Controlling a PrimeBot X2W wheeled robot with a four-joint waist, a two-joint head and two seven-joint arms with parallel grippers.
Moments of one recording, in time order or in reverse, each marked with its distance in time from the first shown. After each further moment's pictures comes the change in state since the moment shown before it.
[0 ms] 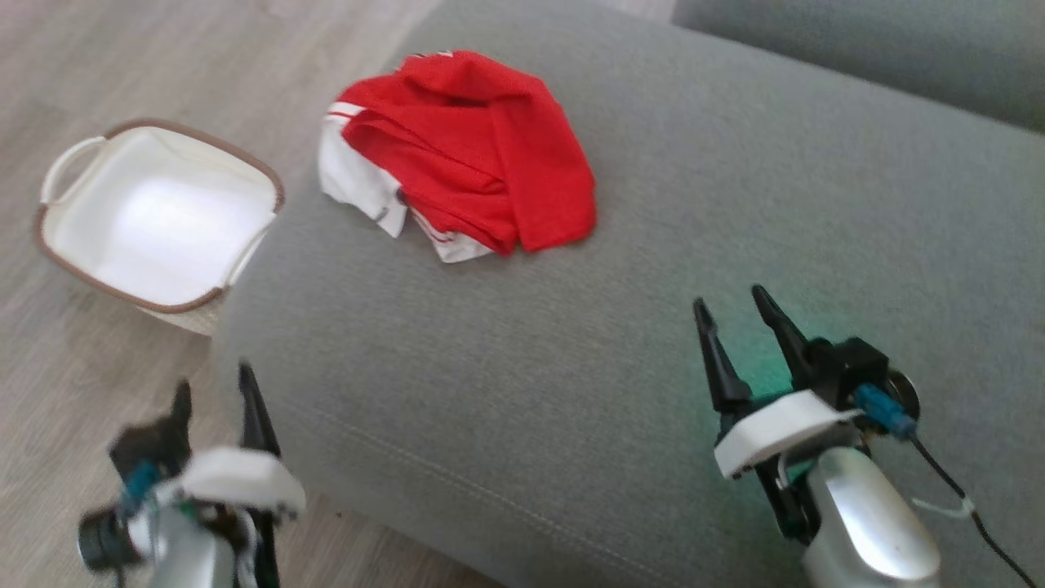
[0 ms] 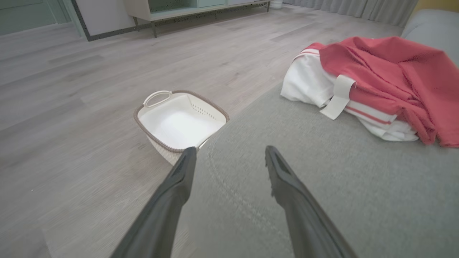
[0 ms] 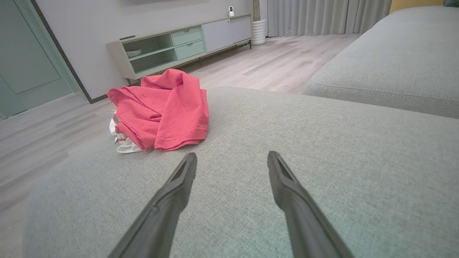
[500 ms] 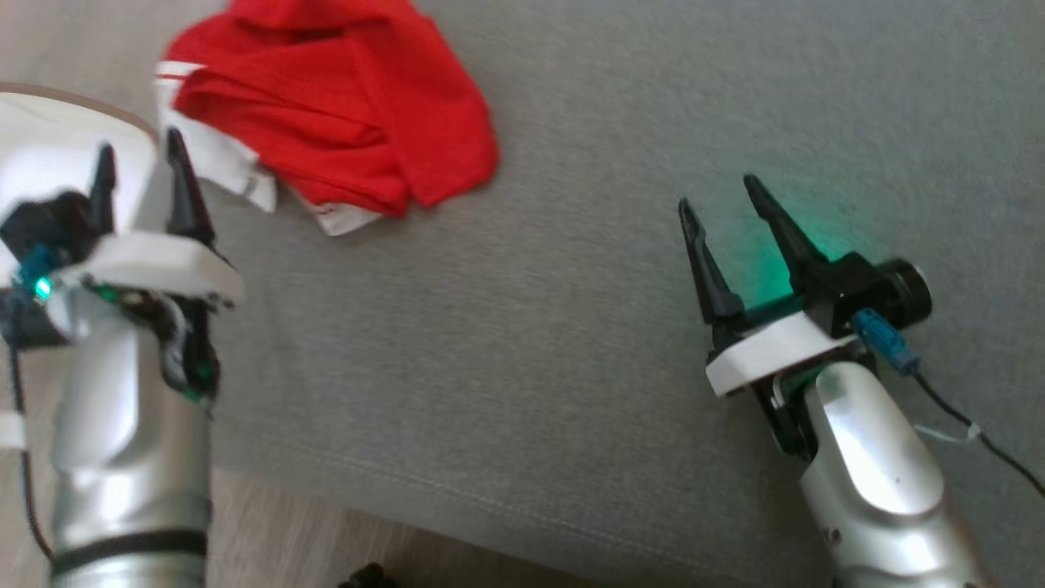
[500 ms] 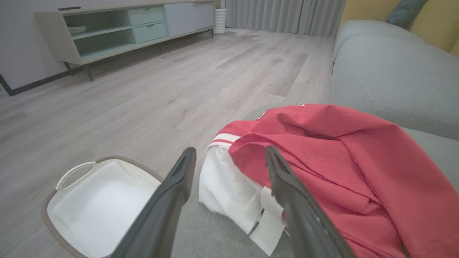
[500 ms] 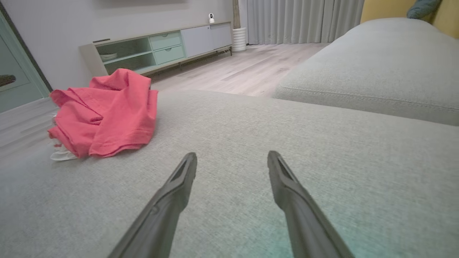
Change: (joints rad) left arm -0.476 0.039 0.123 0.193 0.059 -0.151 0.000; right arm -0.132 -0.007 0.024 -0.107 -0.115 0.000 0.000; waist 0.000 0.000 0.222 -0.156
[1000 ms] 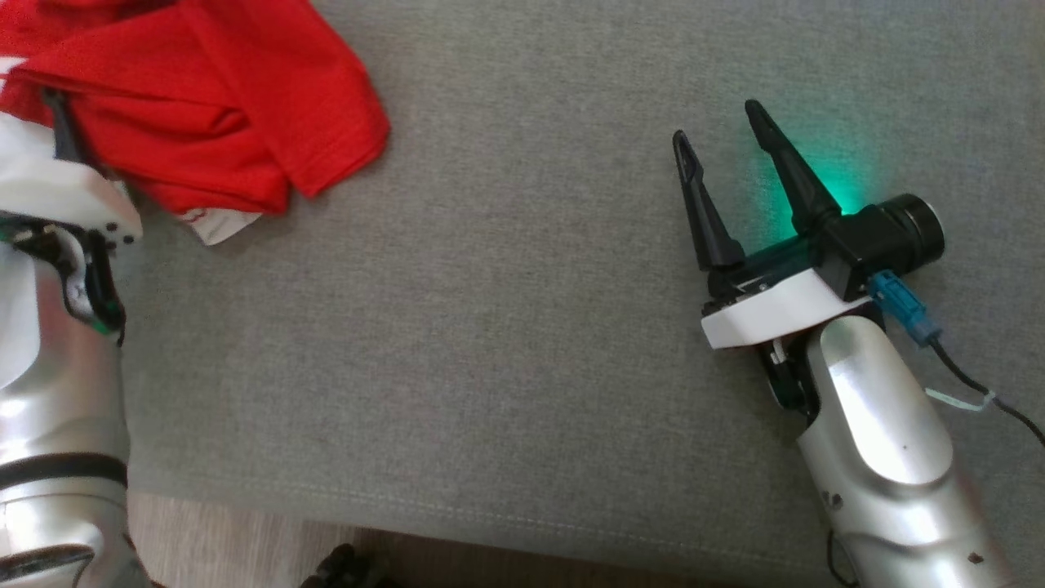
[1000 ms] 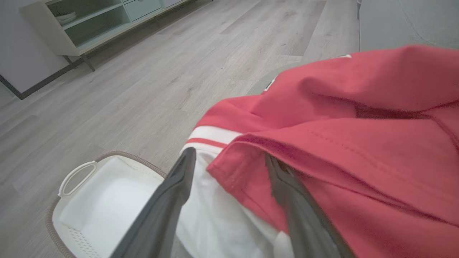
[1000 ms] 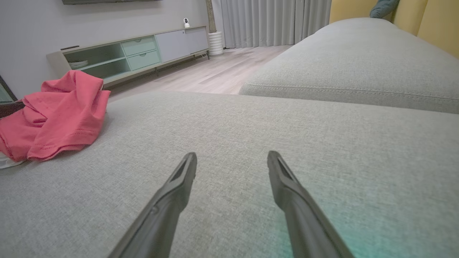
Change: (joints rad) left arm -0.219 0.129 0.054 0.252 0.057 0.054 0.000; right arm -0.067 -0.002 0.009 -0.097 -0.007 0.000 -0.006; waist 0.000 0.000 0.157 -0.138
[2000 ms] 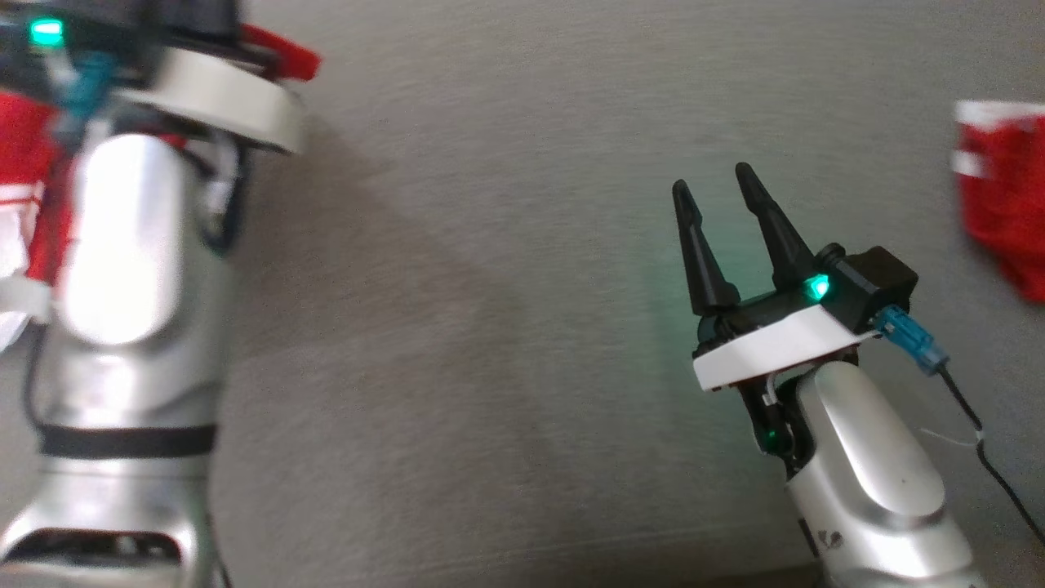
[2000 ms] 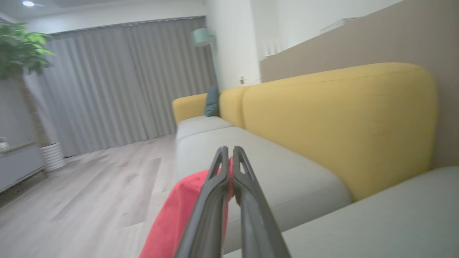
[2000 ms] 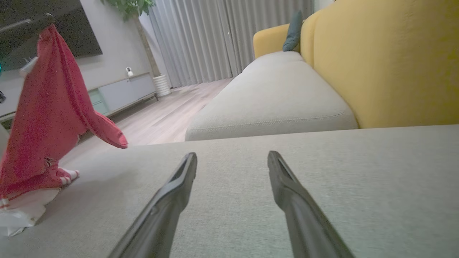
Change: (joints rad) left arm -0.043 -0.077 -0.308 -0.427 0.085 -0.132 0.000; right arm 0.072 0.000 0.049 0.033 0.250 0.000 0.000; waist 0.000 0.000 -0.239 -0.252
